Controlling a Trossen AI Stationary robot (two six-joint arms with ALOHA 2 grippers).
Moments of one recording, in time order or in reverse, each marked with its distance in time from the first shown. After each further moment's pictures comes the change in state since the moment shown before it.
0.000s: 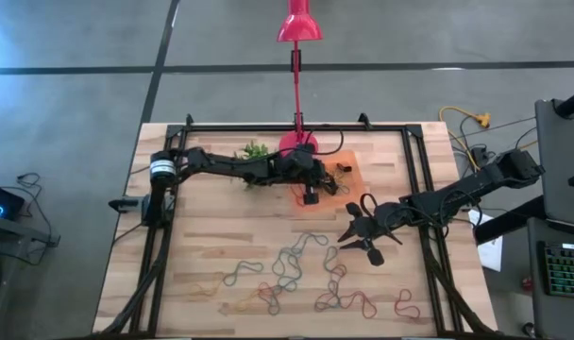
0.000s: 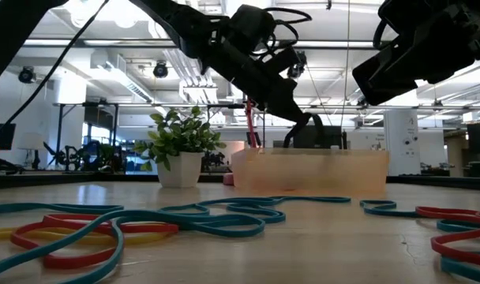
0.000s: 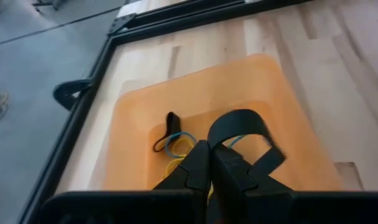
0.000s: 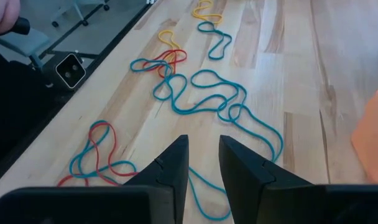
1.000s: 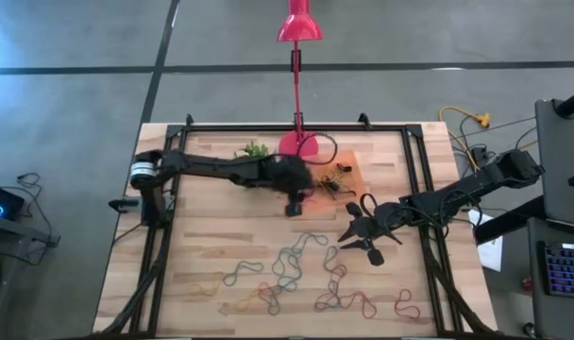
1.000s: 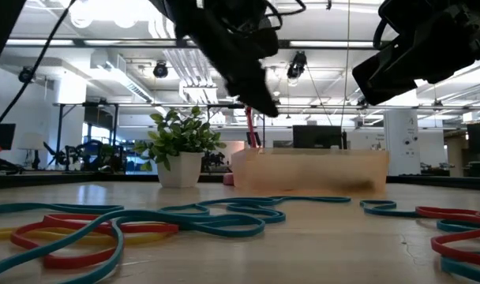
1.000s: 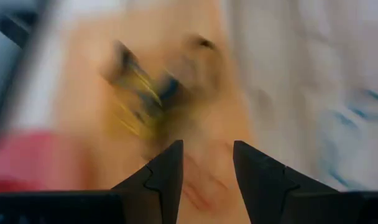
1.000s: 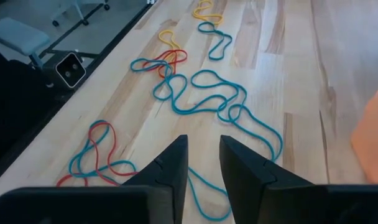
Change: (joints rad) left arm -0.069 -0.159 -0.004 -0.454 0.061 -0.180; right arm 0.000 0.000 0.000 0.000 -0.001 -0.007
